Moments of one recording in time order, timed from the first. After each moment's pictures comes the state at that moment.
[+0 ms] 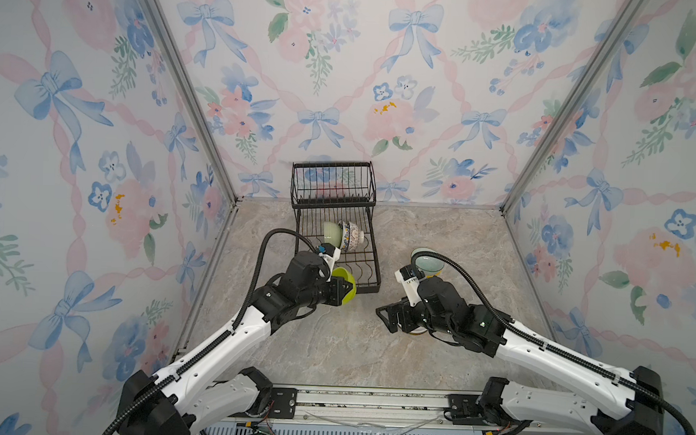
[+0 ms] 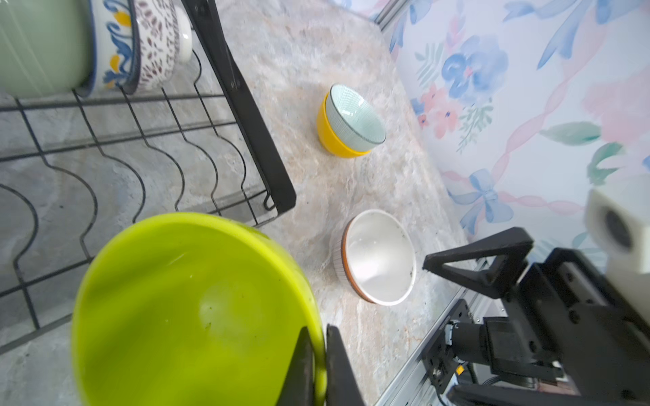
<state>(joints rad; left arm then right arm) -0.53 1.03 0.81 -0.35 0.35 -0.54 0.96 1.09 0.88 -0.47 0.05 0.48</state>
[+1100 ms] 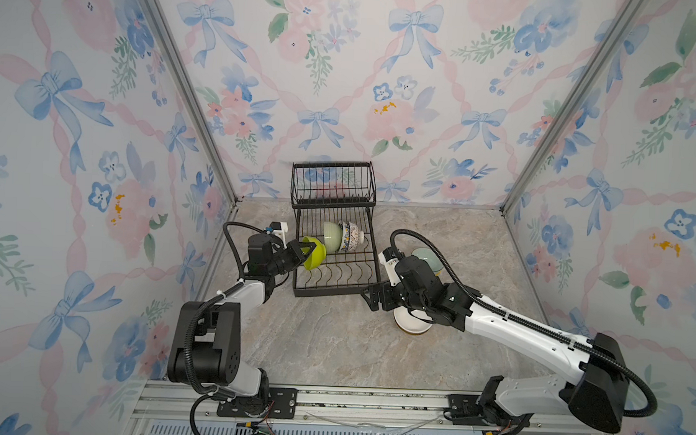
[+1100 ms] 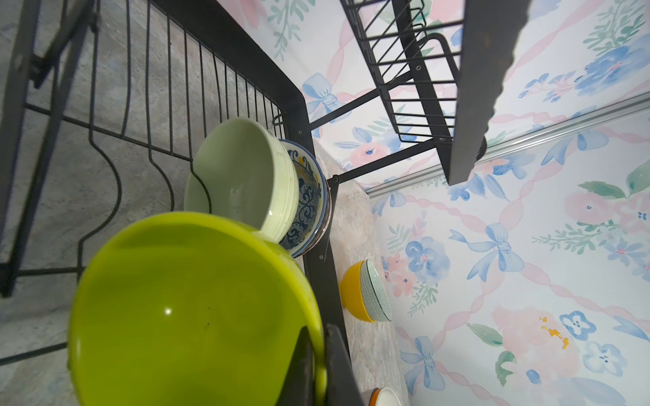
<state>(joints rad) 0.00 1.51 0.69 0.47 0.70 -0.84 0.90 1.34 1.04 -0.39 0.04 0.49</state>
